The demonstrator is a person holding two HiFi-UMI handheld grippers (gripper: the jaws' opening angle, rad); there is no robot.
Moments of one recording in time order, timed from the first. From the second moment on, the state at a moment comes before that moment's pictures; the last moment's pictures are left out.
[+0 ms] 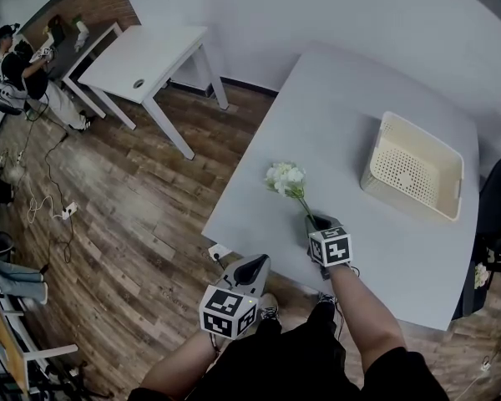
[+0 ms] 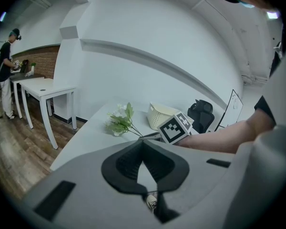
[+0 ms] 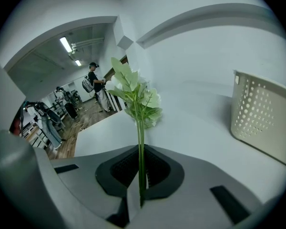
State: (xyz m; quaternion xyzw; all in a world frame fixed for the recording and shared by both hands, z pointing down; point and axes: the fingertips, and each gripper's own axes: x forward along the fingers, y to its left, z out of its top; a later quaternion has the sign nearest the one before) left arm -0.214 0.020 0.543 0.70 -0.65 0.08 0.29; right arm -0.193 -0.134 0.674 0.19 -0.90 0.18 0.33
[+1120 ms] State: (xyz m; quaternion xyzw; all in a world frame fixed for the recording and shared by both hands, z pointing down) left arm -0.217 0.030 0.535 0.71 -0.65 0.08 0.28; right arm -0.194 -0.123 0.666 0.19 -0.90 0.17 0.34
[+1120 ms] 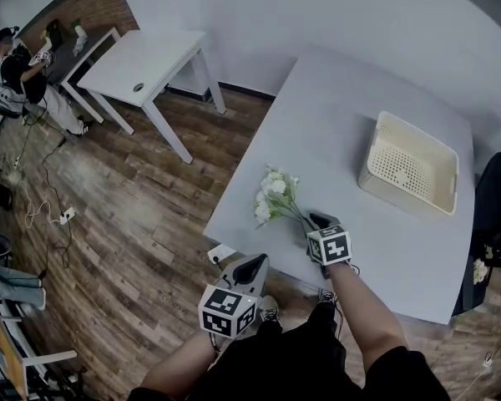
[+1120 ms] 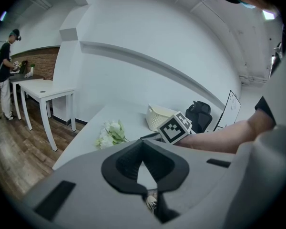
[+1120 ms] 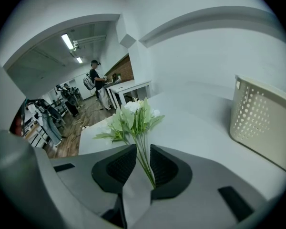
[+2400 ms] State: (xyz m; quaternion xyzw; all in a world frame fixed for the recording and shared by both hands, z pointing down) left arm -0.113 0.017 0.477 0.82 -0.52 0.06 0.23; right arm -0.023 -0.032 0.443 0.33 -0.92 0.19 0.08
